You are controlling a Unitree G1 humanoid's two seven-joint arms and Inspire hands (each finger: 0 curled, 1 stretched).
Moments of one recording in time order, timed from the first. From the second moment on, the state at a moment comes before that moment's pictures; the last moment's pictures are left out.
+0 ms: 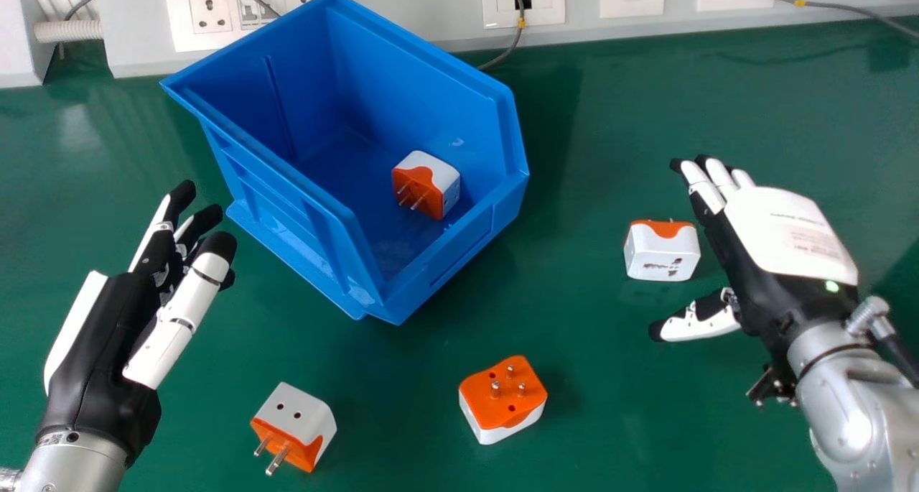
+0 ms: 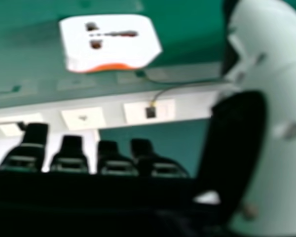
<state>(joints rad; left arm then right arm) 0.24 0.27 0.30 -0.24 -0.16 0.01 -0.28 -0.23 -0.44 0.16 0.13 -0.84 0.11 0.08</state>
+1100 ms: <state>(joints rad) 0.26 0.28 0.30 -0.32 -0.16 0.08 -0.25 -0.62 -0.50 0.39 0.64 -0.82 0.09 0.20</state>
